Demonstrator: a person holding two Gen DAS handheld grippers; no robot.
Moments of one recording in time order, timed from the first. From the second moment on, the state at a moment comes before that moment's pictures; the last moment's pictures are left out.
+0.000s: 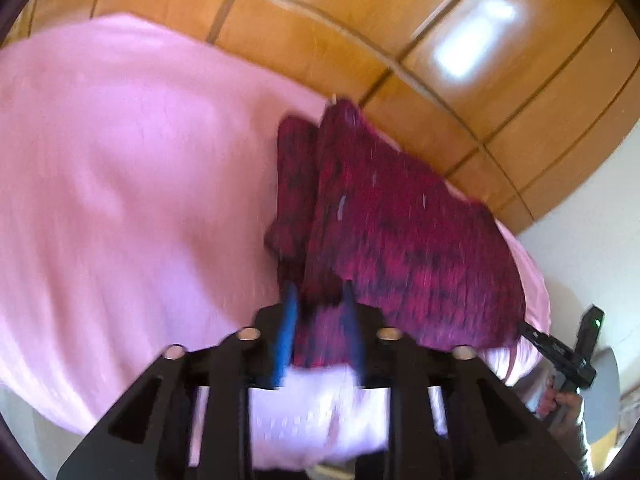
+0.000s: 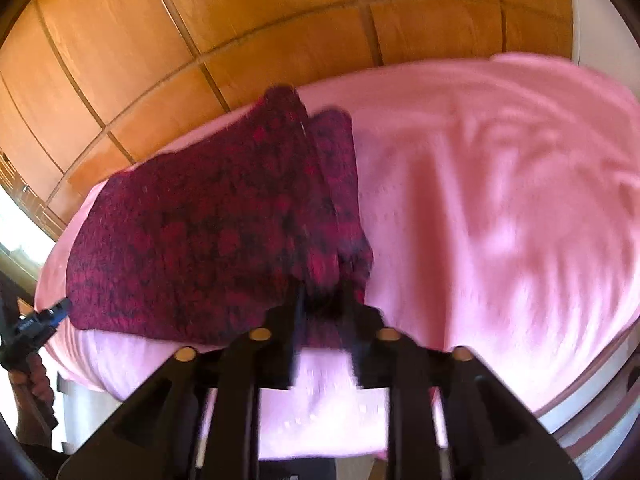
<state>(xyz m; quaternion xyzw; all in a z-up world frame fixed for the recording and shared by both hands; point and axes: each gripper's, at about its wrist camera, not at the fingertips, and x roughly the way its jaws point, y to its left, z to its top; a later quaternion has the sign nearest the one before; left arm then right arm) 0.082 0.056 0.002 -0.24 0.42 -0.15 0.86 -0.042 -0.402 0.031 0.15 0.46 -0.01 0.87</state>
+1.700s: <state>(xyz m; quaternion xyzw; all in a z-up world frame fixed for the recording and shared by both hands) 0.122 -0.065 0.068 -0.01 0.32 -0.06 0.95 0.080 -0.346 0.014 0.11 0.44 0.07 0.89</state>
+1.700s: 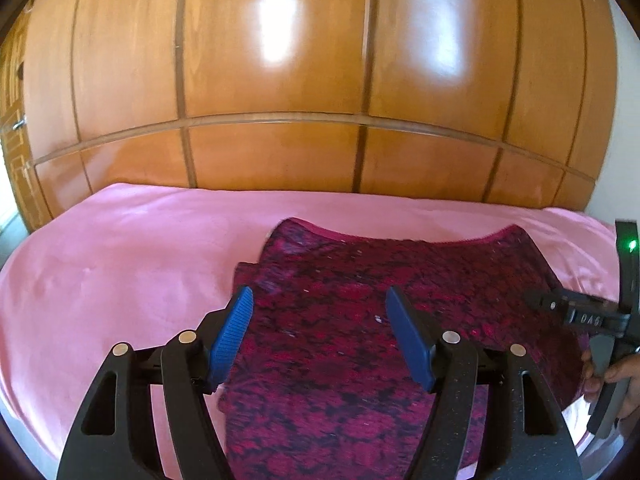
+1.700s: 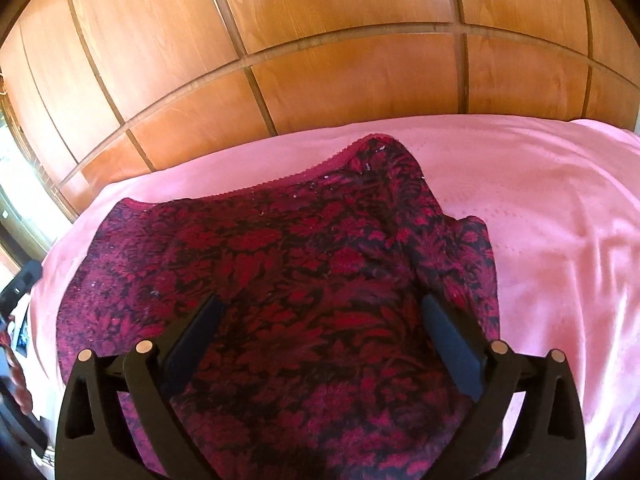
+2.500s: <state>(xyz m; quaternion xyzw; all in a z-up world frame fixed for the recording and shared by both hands) 0.127 -0.114 0.036 0.01 0.37 -0.12 0.92 0.015 -0.448 -0.015 0.31 0.45 0.08 0.83</state>
